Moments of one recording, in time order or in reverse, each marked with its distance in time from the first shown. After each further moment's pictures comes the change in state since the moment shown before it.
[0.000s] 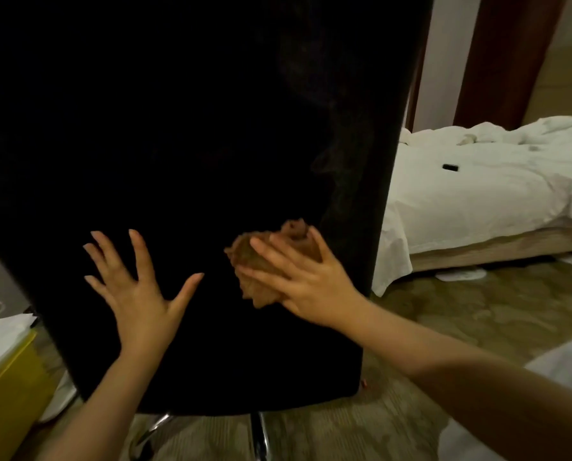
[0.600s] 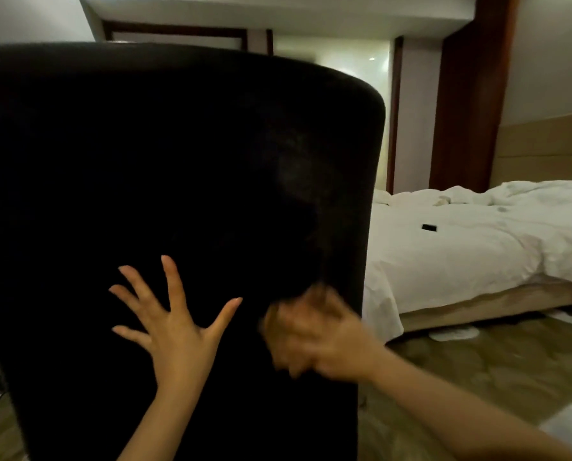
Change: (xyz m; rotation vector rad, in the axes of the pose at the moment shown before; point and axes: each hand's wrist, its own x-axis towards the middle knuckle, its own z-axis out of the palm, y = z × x) left_hand 0.032 0.085 0.008 -0.032 0.037 -0.114; right_hand -0.025 0.063 -0.008 -0.030 -0.038 -0.170
